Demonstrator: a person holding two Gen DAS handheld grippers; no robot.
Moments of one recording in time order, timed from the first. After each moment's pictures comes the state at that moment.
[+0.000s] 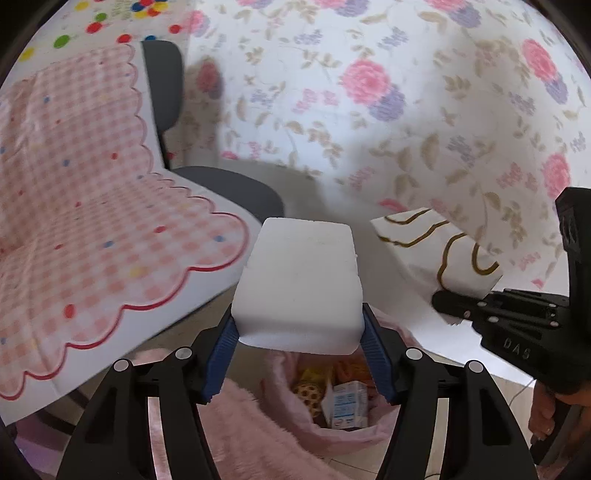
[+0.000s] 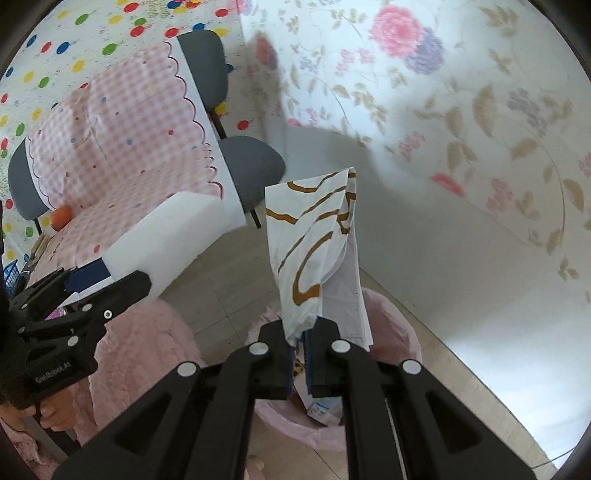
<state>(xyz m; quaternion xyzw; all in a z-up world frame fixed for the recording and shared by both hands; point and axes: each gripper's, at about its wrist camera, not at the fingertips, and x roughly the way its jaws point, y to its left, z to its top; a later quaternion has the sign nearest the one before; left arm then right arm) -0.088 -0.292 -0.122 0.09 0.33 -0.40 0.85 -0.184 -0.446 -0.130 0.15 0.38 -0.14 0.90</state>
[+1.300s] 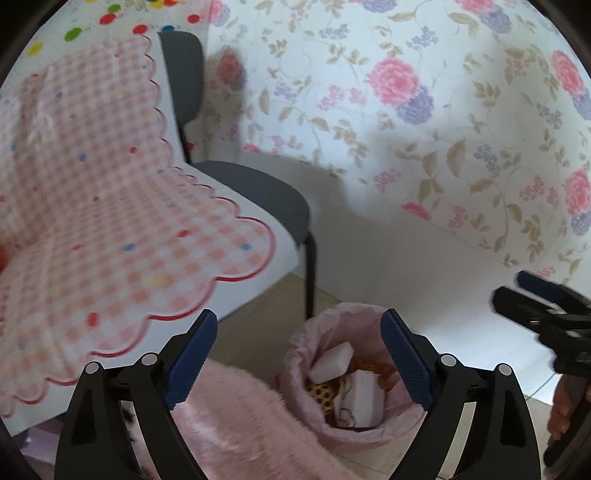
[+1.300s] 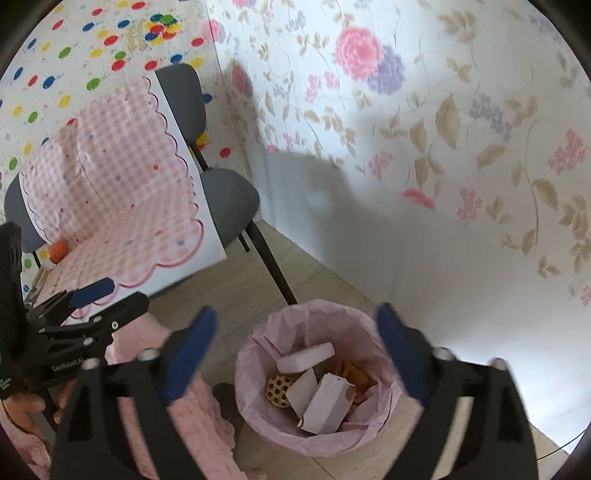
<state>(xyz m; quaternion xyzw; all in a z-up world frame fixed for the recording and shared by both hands) -0.067 -0.287 -0.097 0.11 0.36 -0.35 0.86 -0.201 -0.465 -0.086 0.17 0.33 -0.16 0.92</state>
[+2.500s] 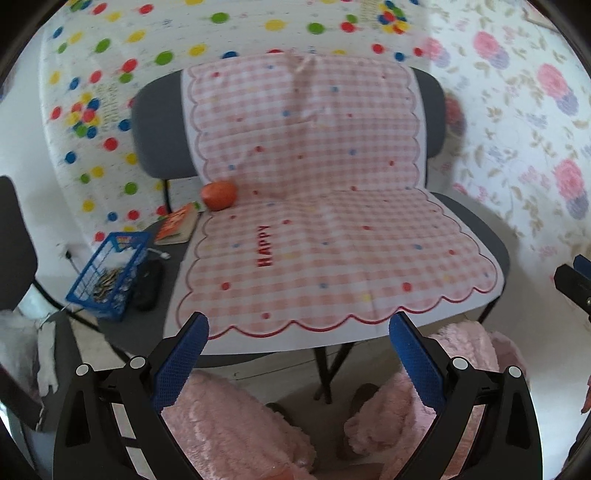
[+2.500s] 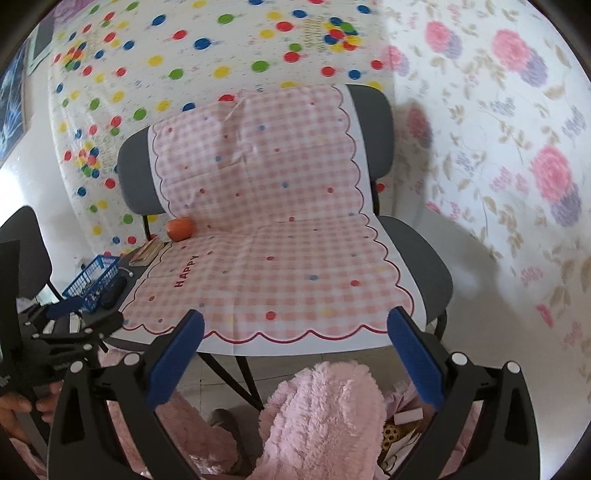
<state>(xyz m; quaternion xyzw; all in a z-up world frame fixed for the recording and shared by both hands) -0.068 -0.045 -0.003 0.05 0.37 -0.03 0.93 -0.111 -0.282 0.011 0.06 0.31 0.05 0.95</state>
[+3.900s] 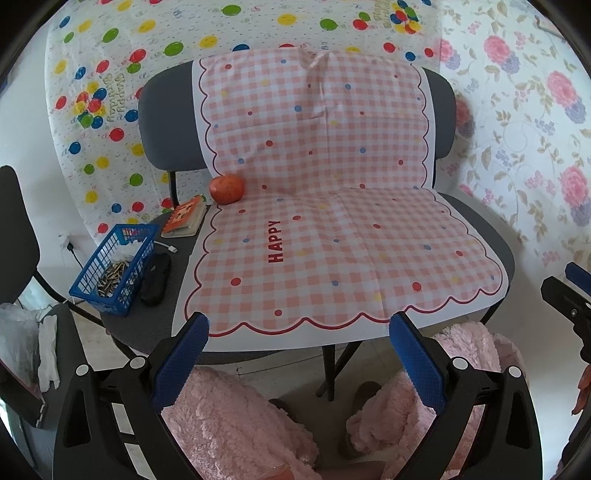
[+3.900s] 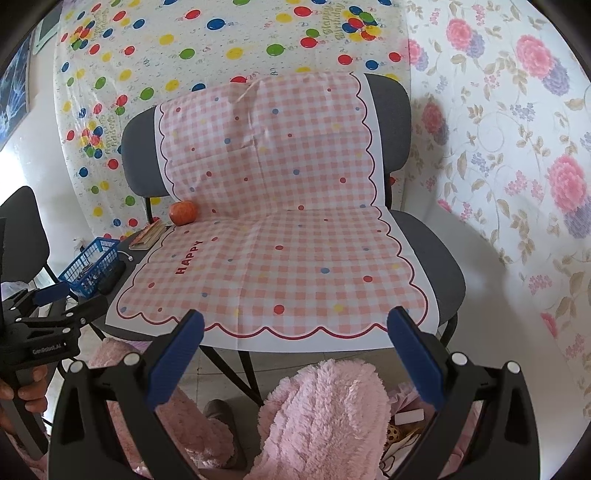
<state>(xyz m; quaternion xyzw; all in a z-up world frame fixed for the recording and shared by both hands) -0.062 -0.038 -0.003 0.04 0.38 -0.02 0.92 -0.097 -0.276 0.001 0.04 0.32 0.06 0.94</state>
